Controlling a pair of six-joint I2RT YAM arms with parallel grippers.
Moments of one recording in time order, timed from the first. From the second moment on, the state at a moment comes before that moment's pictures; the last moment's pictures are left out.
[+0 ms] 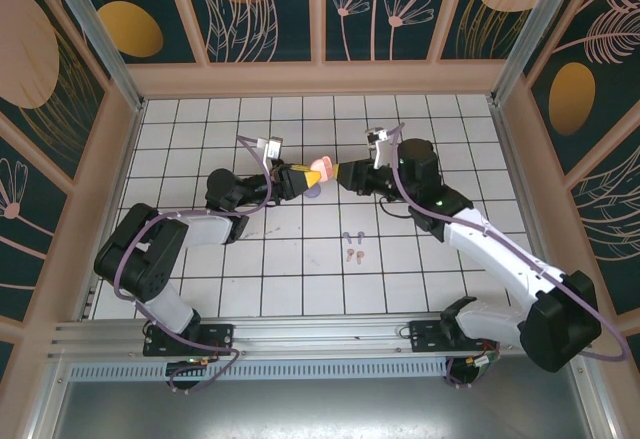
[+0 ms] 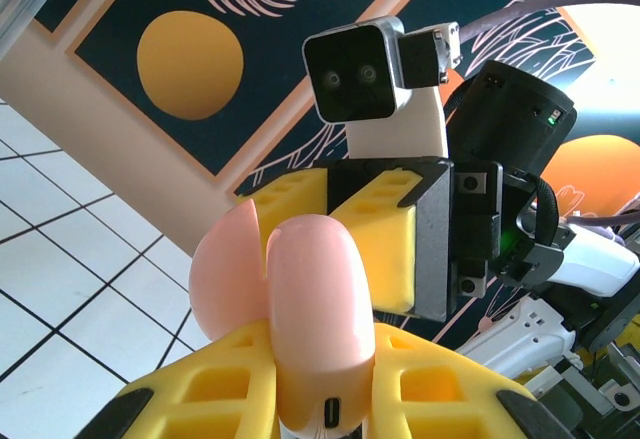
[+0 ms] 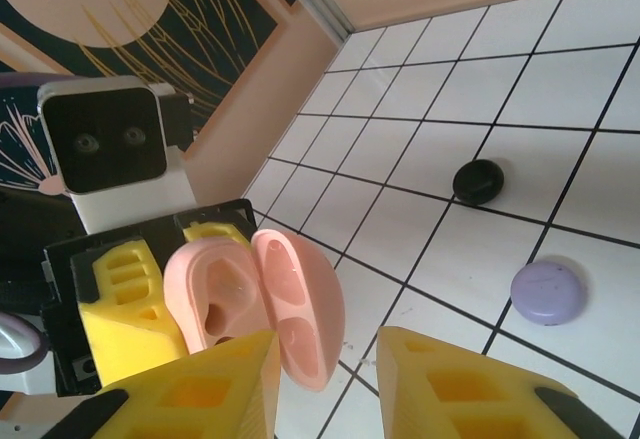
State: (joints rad) left arm -0.48 1.66 0.65 1.39 0.94 -1.09; right arm 0.58 1.18 0.88 -0.01 -0.44 0.55
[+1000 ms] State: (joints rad) left arm -0.48 1.66 0.65 1.38 0.92 -1.09; right arm 0.61 1.27 0.93 -0.01 -0.43 0.54
